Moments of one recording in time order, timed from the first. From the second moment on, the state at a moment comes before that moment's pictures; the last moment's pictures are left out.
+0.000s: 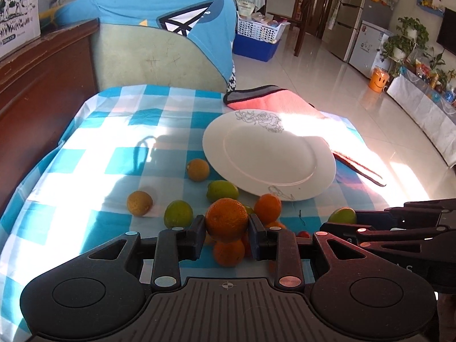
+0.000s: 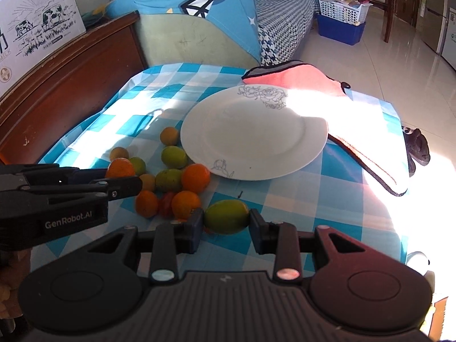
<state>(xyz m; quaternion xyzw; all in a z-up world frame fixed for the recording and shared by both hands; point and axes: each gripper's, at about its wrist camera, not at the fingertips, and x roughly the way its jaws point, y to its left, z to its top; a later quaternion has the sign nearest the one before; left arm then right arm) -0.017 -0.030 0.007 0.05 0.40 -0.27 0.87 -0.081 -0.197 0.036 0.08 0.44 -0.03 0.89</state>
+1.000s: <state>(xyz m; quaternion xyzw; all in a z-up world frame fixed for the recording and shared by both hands) 0.060 -0.100 -0.023 0.04 0.41 -0.30 0.86 -0.003 -0.254 0.010 0.13 0.44 -0.08 0.88</state>
